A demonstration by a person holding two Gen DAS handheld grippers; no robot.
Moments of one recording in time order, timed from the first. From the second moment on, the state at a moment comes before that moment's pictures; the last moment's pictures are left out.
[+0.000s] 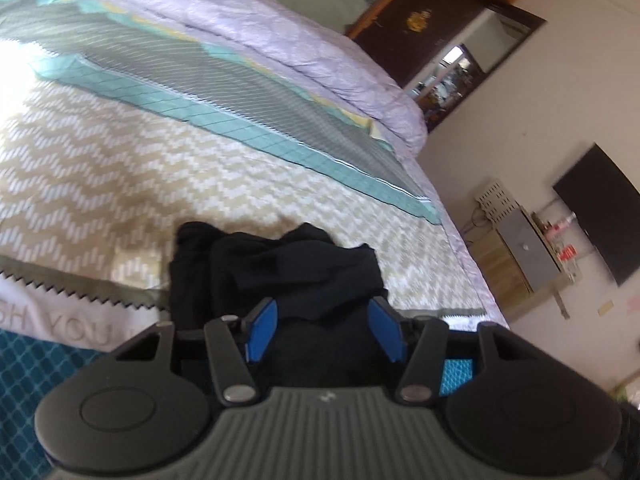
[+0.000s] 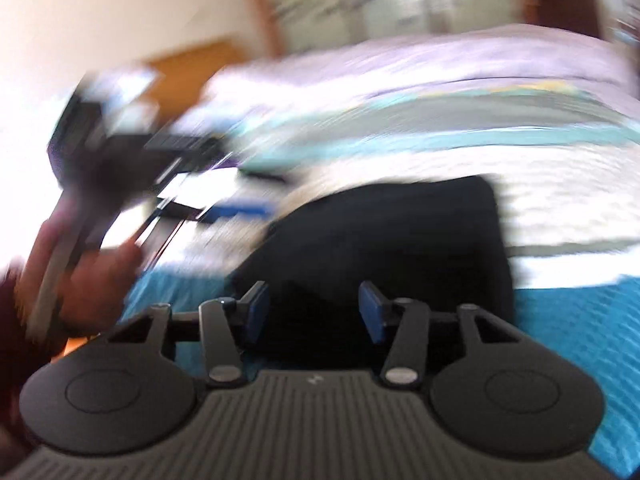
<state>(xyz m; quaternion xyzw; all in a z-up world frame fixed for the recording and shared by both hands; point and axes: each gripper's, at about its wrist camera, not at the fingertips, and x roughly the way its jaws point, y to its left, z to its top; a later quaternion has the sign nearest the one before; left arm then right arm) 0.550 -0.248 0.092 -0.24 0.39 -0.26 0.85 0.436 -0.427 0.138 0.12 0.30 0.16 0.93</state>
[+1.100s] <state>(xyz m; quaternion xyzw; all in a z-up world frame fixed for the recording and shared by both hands) 0.455 -0.206 0.055 -0.16 0.42 -0.09 0.89 0.413 -0.561 0.055 0.36 0.37 -0.01 0.86</state>
